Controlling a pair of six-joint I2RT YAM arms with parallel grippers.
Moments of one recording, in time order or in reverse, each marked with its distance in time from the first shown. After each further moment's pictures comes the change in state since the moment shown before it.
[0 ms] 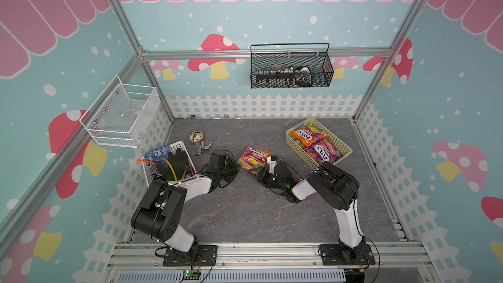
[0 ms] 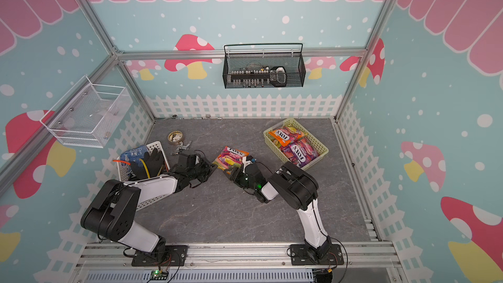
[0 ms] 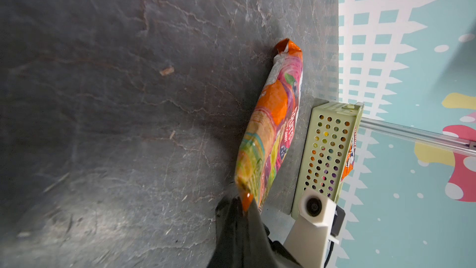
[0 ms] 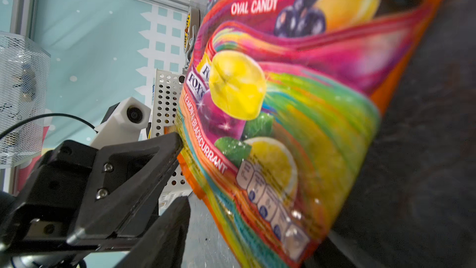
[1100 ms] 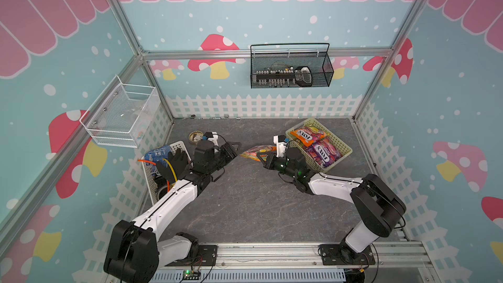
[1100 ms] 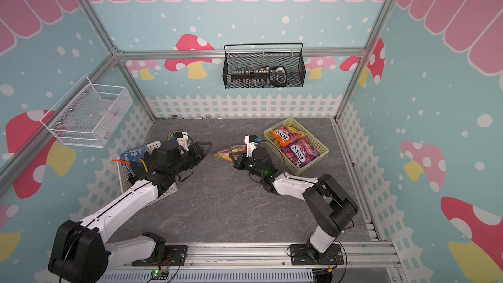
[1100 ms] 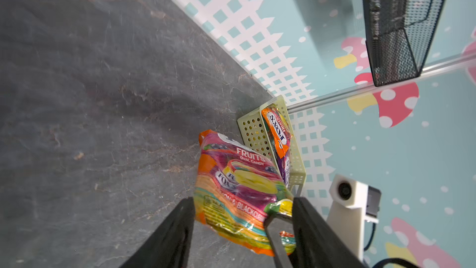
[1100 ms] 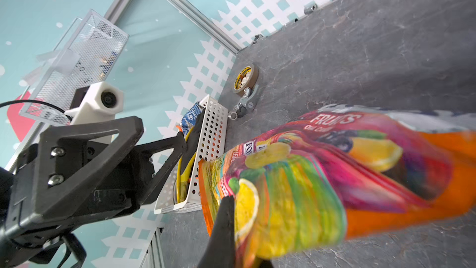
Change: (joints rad) left arm 0.018 -0.381 0.116 -0.167 -0.034 0.353; right arm -0.053 -0.477 0.050 -0.393 0.008 -0.380
